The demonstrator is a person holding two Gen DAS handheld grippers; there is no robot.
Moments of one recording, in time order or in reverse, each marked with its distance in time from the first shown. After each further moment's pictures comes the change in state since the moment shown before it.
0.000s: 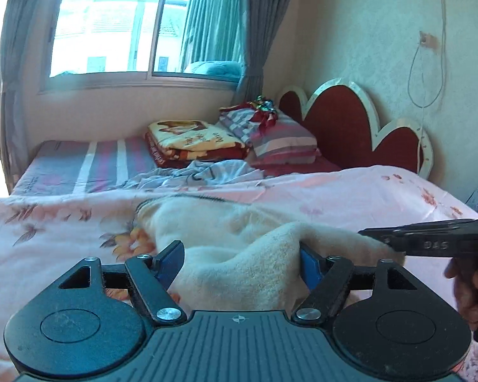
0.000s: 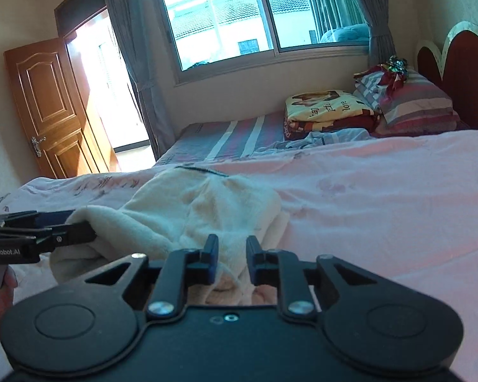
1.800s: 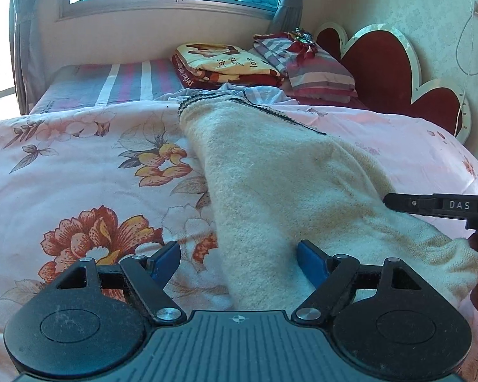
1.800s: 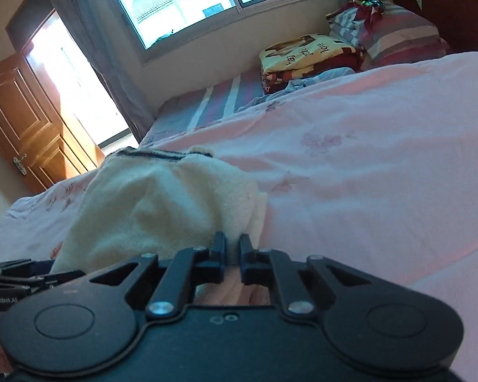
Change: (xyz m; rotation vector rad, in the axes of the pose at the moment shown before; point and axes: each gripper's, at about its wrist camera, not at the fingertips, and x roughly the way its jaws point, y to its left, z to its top) left arm 0.063 0.041 -0.028 -0.116 0.292 0.100; right arm 0.058 -0.038 -0.010 0.227 0.140 0.003
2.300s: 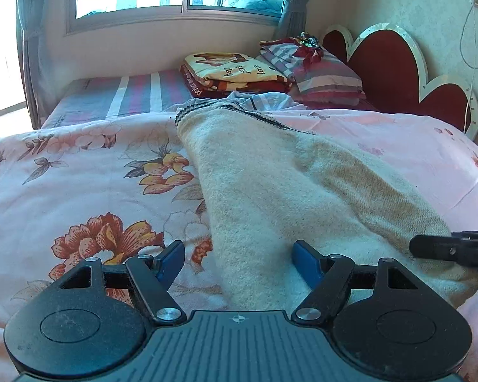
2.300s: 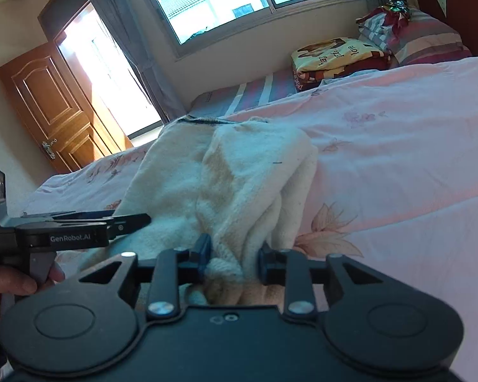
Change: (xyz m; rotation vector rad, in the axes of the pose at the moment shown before) left arm -0.008 -0.016 0.003 0.036 -0.027 0.056; right arm -0.042 0.027 -0.032 -0.041 -0.018 0.113
